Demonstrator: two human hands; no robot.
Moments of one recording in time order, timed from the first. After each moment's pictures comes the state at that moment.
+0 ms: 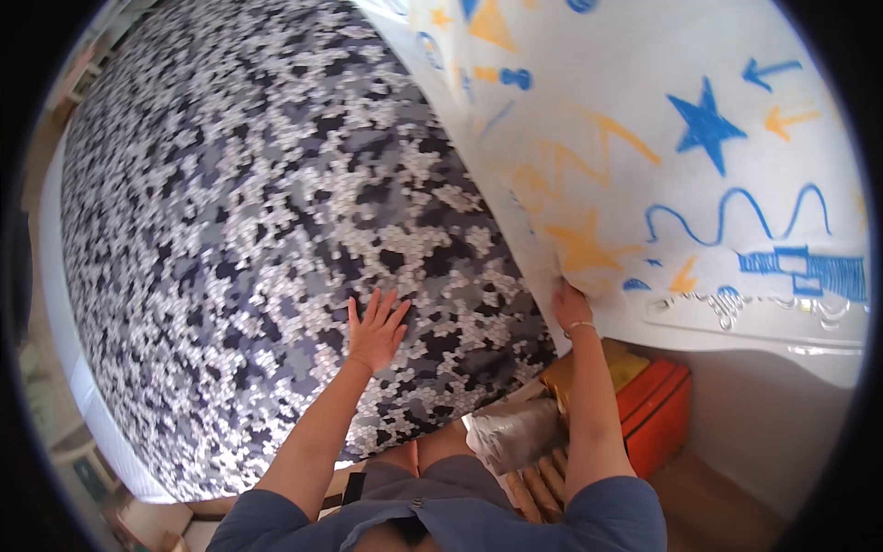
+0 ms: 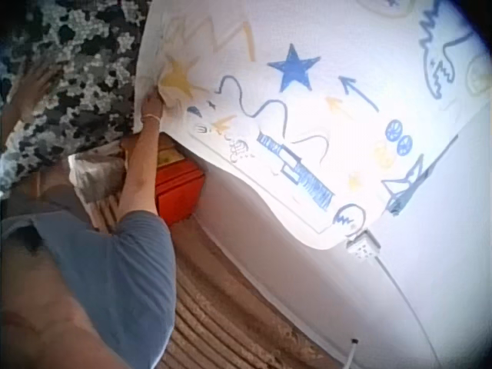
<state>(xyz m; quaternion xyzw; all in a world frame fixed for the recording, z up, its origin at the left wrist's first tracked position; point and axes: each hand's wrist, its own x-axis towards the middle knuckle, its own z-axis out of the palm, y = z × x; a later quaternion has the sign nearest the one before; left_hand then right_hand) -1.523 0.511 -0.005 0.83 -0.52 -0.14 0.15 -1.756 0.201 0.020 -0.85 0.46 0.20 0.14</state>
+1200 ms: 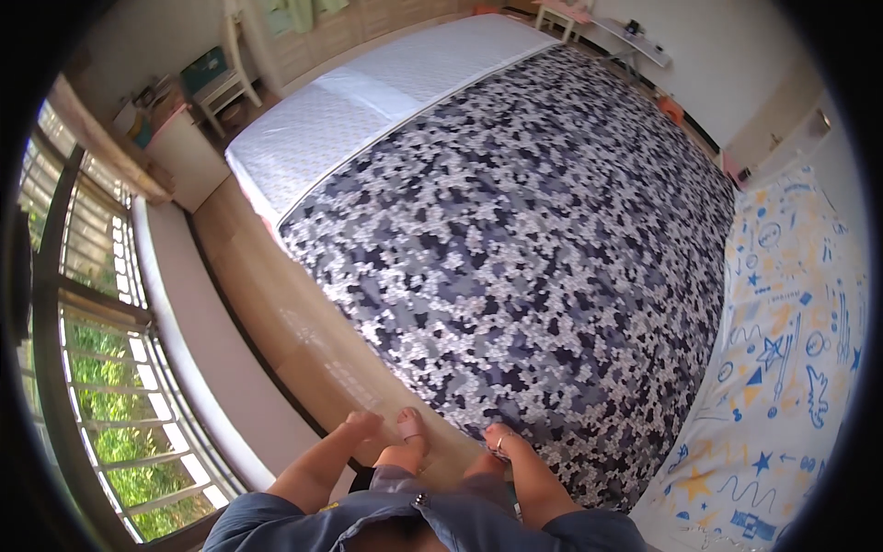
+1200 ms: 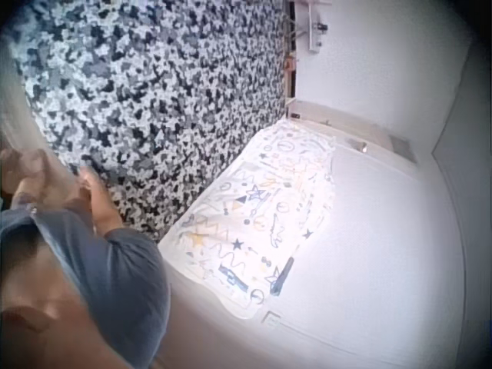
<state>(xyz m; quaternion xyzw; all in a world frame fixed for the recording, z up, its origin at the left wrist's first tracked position) -1.749 1.097 0.013 0.87 0.03 -0.48 0.11 -1.626 0.781 0.005 -0.76 0.09 0.62 0.20</state>
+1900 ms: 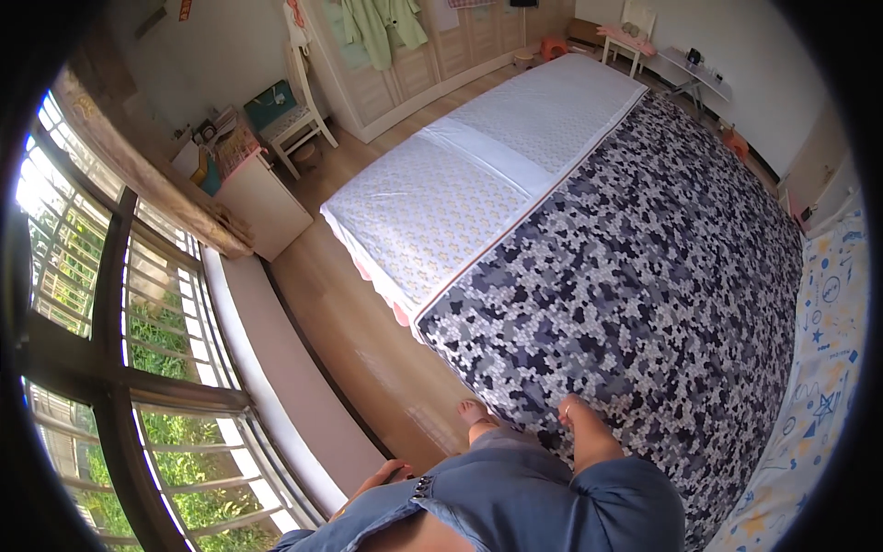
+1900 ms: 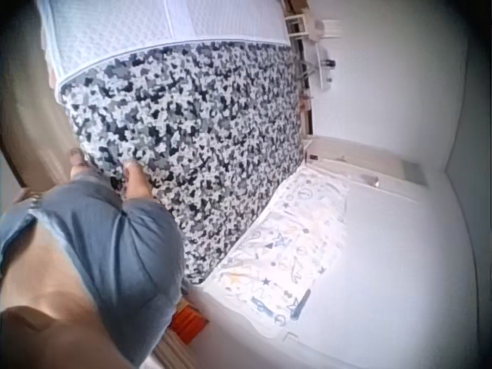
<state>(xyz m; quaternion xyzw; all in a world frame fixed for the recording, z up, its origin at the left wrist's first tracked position) -1.879 1.455 -0.080 0.54 0.43 -0.30 0.66 -1.454 1.150 0.003 -0.83 0.15 0.53 0.12</state>
